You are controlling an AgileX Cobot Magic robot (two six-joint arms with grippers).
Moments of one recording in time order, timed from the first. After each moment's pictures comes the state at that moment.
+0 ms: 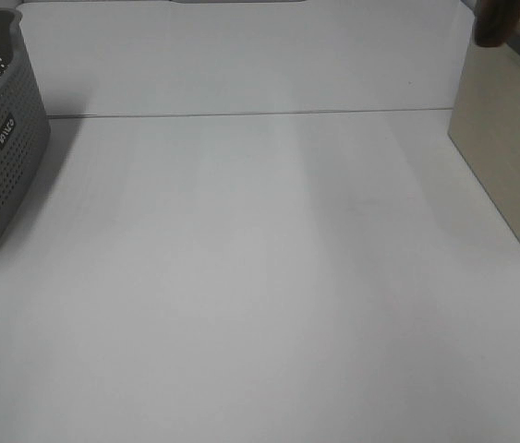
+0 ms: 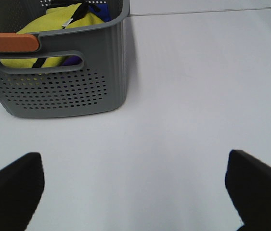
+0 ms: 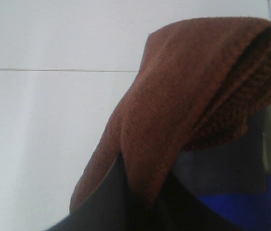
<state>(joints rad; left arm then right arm) 0.02 0.00 -0.50 -0.06 1.05 0.04 -0.01 1.92 -2.21 0.12 1.22 -0.11</state>
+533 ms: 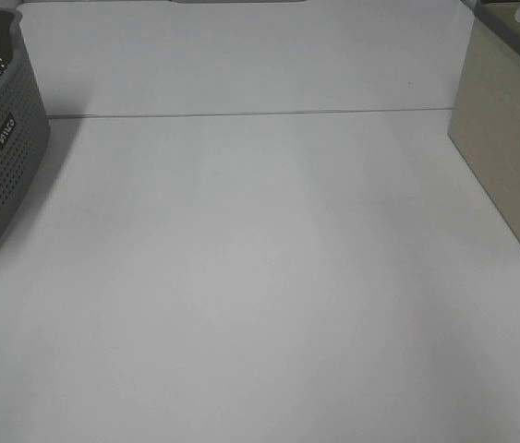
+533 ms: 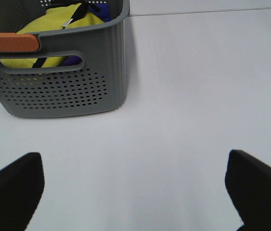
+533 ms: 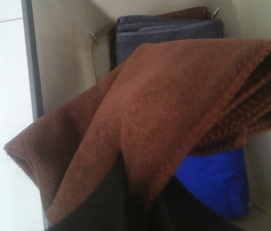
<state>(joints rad) 0.02 0.00 -0.50 -0.06 1.05 0.04 -0.20 1.96 -2.03 0.12 1.22 -0.12</state>
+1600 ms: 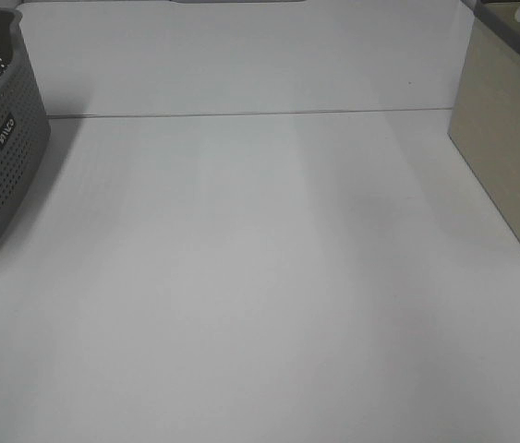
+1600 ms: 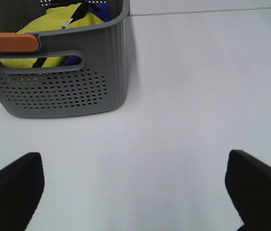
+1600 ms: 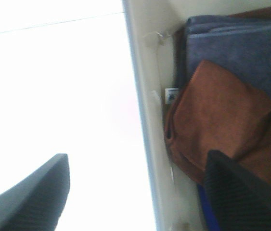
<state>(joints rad) 0.02 0.00 -0.50 -0.06 1.05 0.04 -0.07 1.93 -2.03 0.19 1.22 -0.05</state>
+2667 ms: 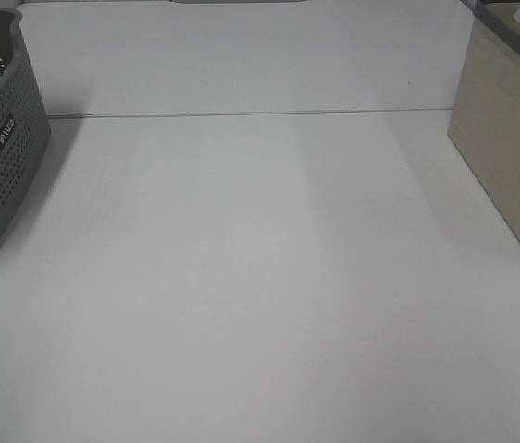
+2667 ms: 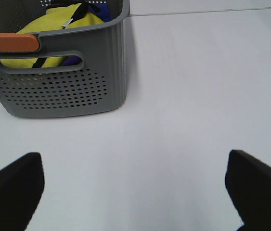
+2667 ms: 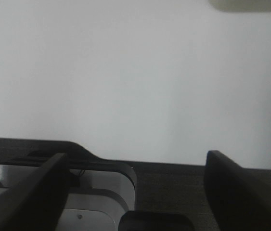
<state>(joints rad) 0.02 0.00 -0.50 -0.06 1.05 0.04 0.07 0.86 -0.82 0.12 1.22 -0.04</state>
